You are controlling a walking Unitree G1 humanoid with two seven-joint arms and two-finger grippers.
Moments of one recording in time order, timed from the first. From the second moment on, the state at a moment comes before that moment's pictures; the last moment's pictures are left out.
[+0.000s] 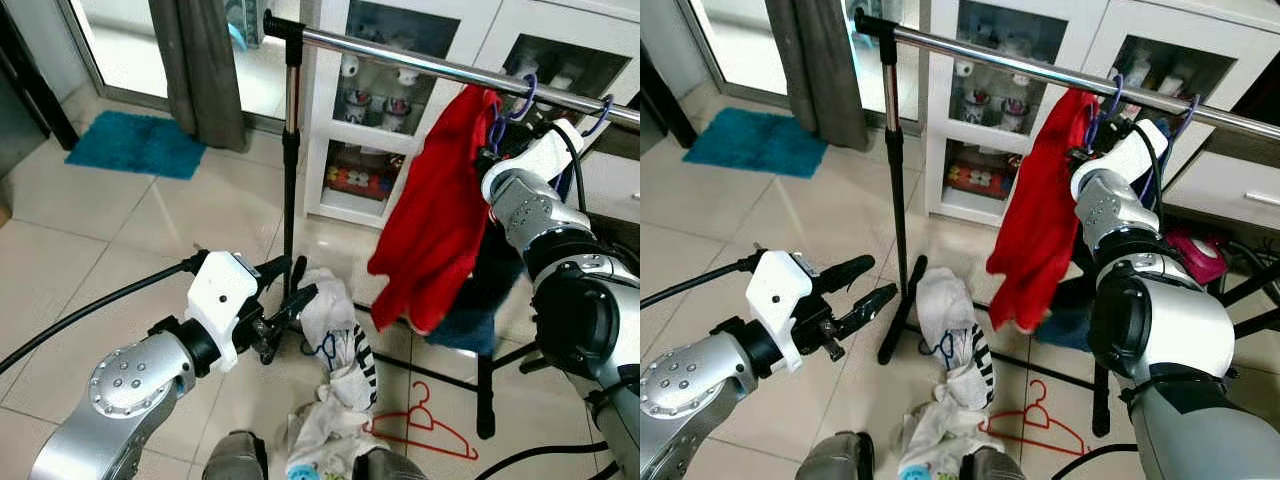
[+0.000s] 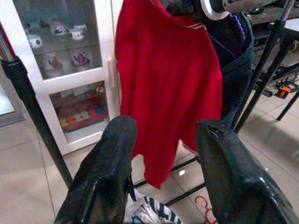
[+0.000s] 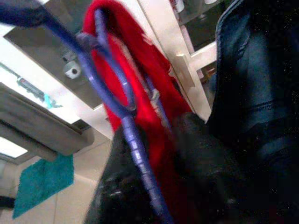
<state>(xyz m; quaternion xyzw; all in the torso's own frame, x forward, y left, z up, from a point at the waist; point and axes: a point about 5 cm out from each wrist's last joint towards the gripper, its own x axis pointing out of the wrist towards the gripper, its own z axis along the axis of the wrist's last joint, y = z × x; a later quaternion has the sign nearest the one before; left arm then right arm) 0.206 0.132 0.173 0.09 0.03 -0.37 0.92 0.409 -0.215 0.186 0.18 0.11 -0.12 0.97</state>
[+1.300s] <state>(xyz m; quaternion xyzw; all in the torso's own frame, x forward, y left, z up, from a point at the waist) 0.228 0.124 0.147 0.09 0.05 -0.34 0.94 0.410 -0.217 0.201 0.07 0.06 0.02 1.00</state>
